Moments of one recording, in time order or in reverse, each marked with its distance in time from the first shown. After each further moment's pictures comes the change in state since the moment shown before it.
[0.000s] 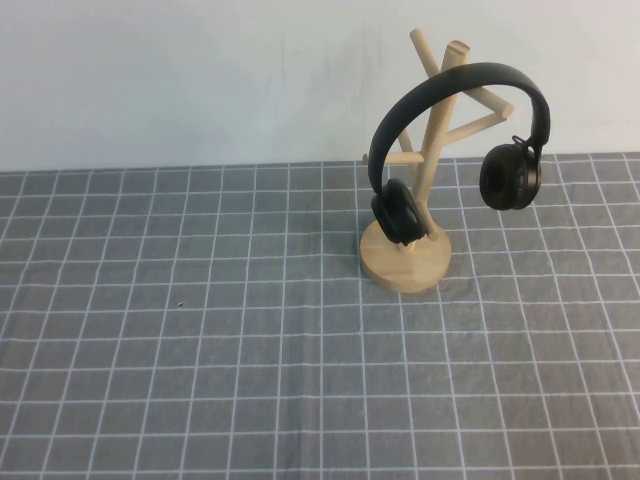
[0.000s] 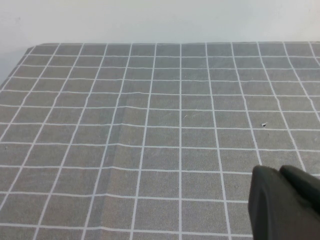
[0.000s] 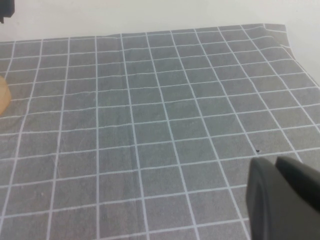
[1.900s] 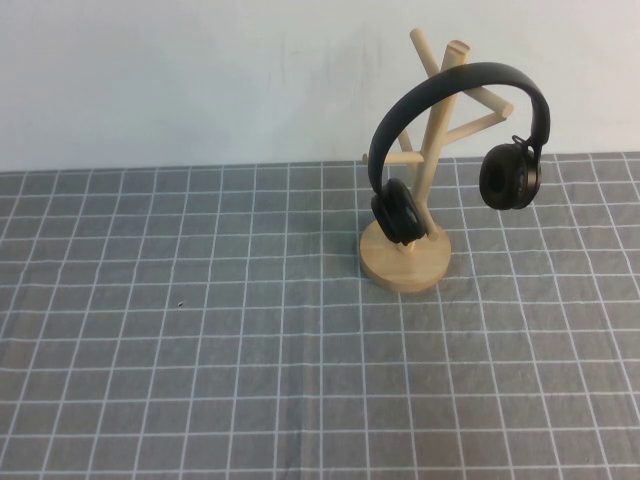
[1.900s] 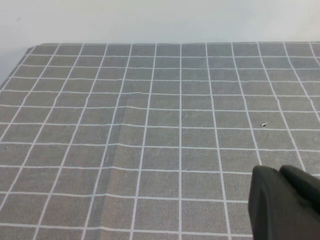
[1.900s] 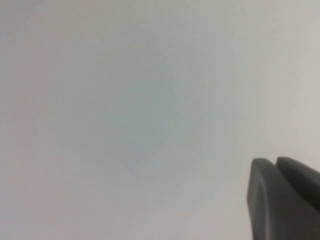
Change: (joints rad) right arm 0.000 0.223 -0.630 -0.057 -0.133 0.382; left arm 0.000 0.000 0.000 0.000 0.000 0.000
